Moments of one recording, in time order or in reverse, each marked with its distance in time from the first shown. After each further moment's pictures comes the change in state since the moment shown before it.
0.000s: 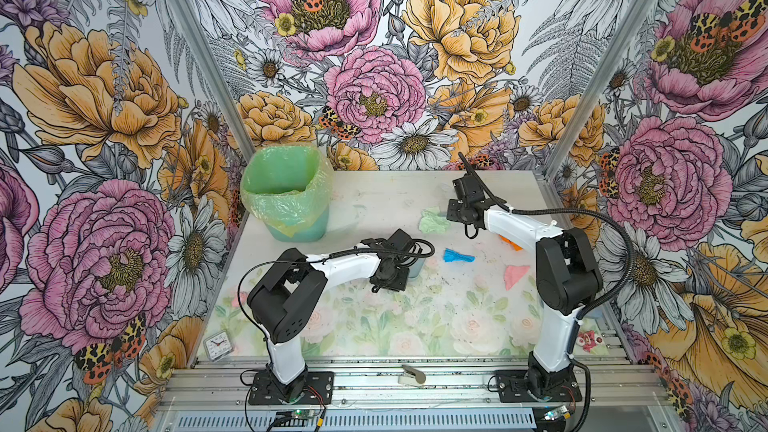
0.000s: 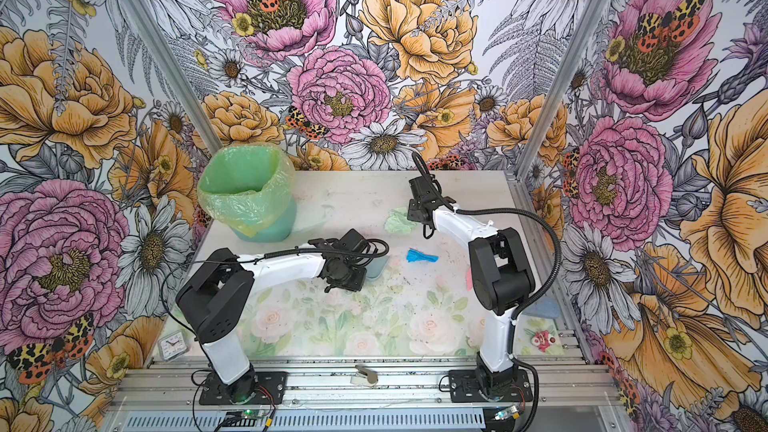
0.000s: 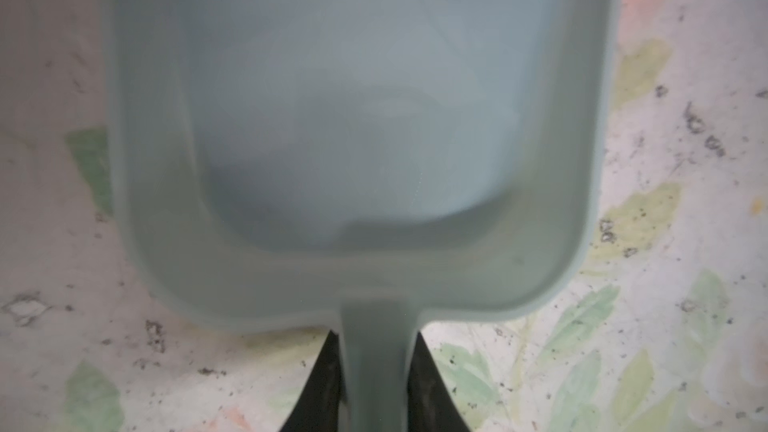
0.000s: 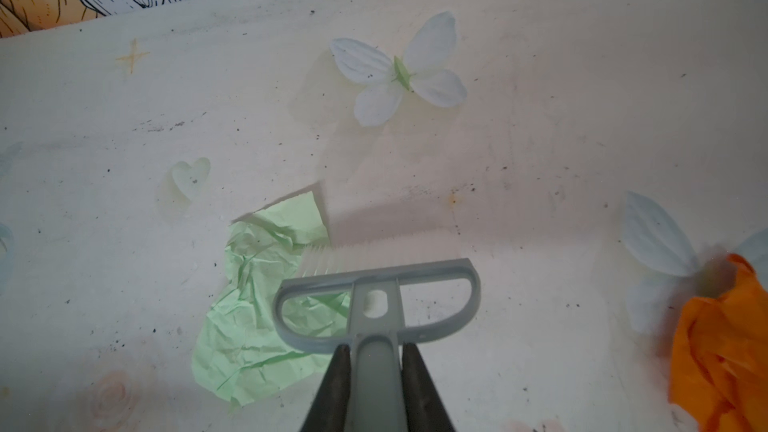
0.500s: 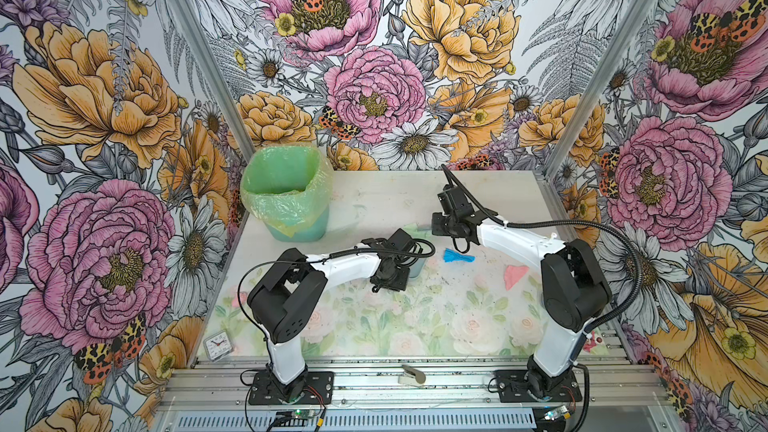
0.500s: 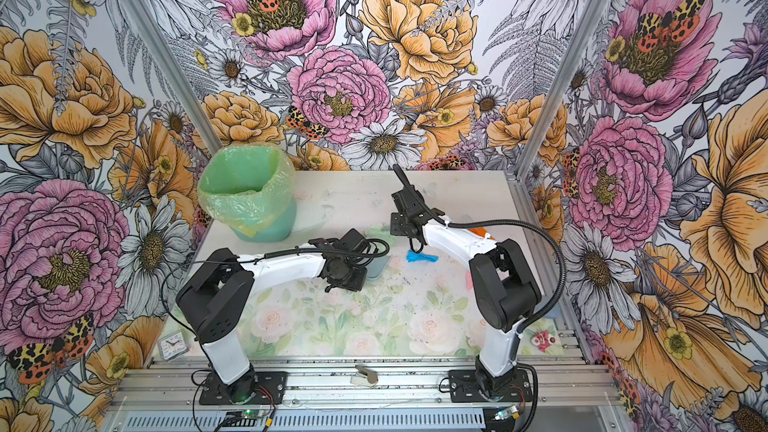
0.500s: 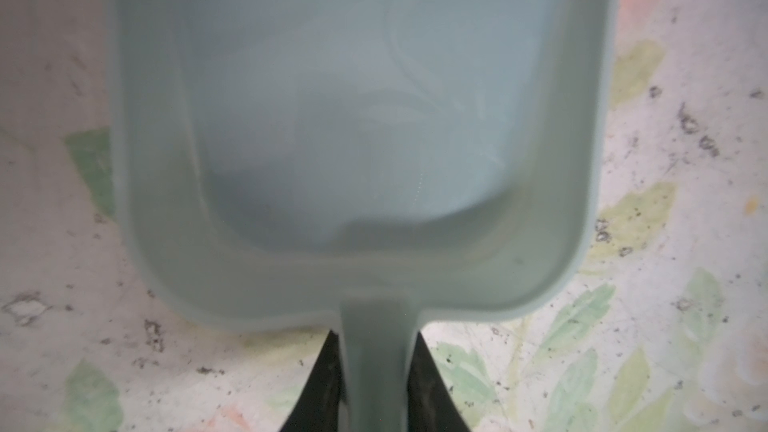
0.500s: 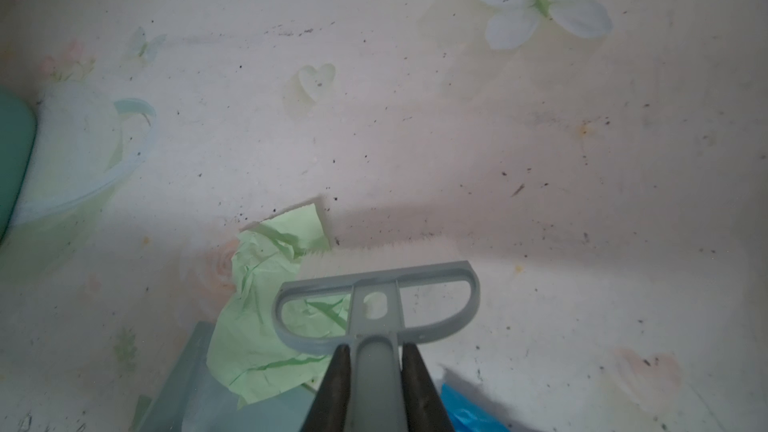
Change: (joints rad) left arm -0.001 0.000 0.003 -0.002 0.000 0.000; right arm 0.128 -0.130 -0.127 0.003 -0.090 0.006
